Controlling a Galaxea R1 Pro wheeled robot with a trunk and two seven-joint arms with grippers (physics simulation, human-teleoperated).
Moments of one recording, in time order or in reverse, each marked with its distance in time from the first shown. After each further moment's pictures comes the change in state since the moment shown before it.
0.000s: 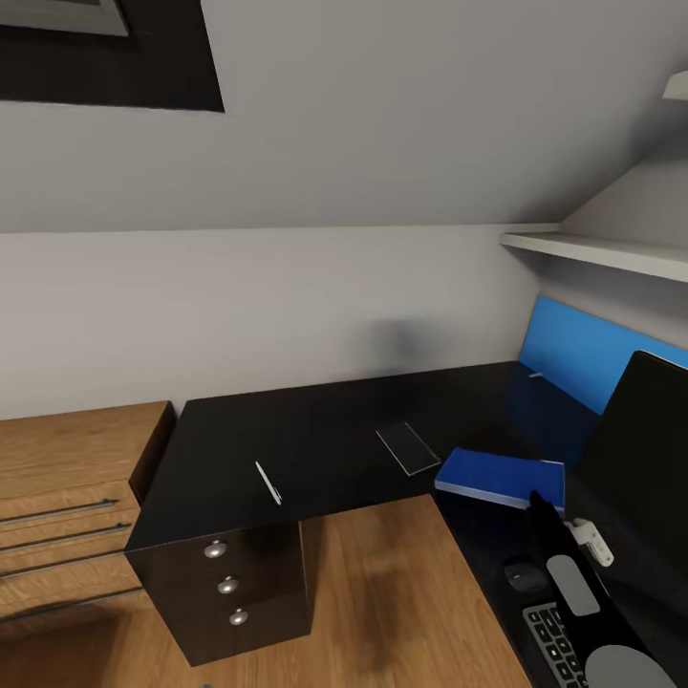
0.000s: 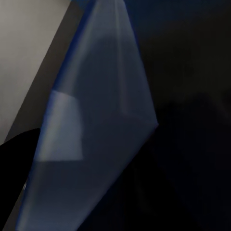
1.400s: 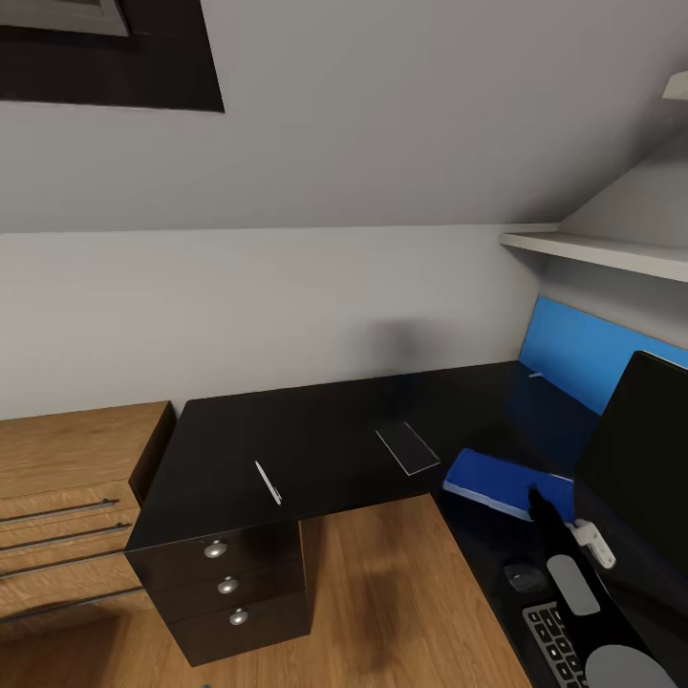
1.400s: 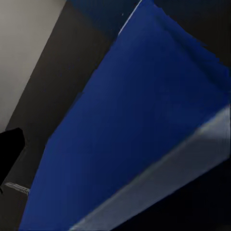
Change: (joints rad) left arm 0.000 0.002 -0.001 0.000 0.001 0.000 -0.003; right arm 0.000 0.000 0.000 -0.002 0.003 0.000 -0.021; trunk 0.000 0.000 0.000
